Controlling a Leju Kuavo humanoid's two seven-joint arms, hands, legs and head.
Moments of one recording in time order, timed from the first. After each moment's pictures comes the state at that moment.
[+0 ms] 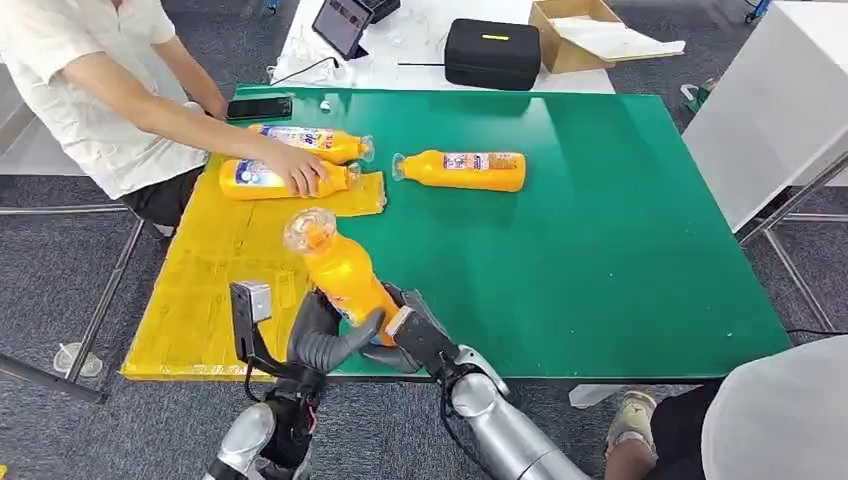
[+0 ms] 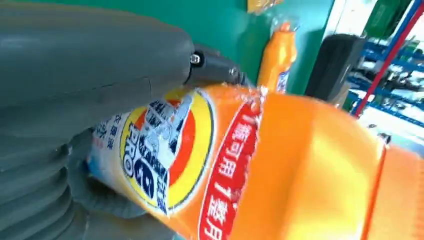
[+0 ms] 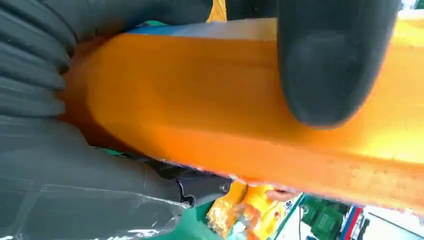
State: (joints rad) left arm -0.11 -0.20 -0.51 -1.25 0.39 0.09 -0.39; right arm -0.33 0.18 0.57 -0.91 0.23 -0.01 -0.47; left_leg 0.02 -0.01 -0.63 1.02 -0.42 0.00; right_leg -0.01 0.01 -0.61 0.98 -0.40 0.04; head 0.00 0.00
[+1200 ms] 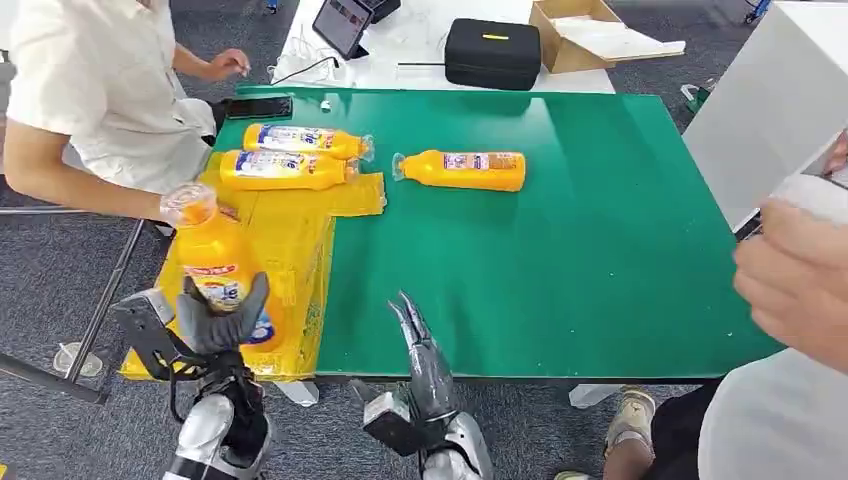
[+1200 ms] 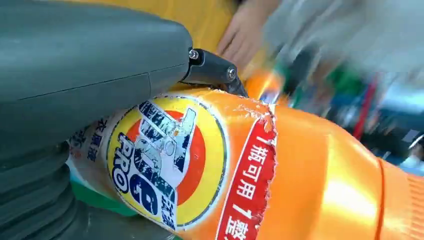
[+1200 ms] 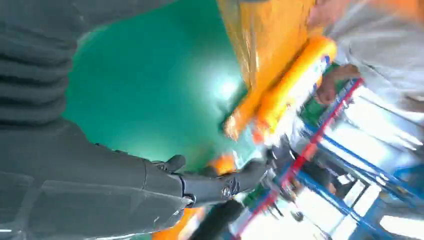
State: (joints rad) left arm -0.10 -0.18 -0.31 -1.34 0.09 0.65 -0.52; right arm -0.12 0.28 0.51 -0.88 0.50 -0.69 -0.69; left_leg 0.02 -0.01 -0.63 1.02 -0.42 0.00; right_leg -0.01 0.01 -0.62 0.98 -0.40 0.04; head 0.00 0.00
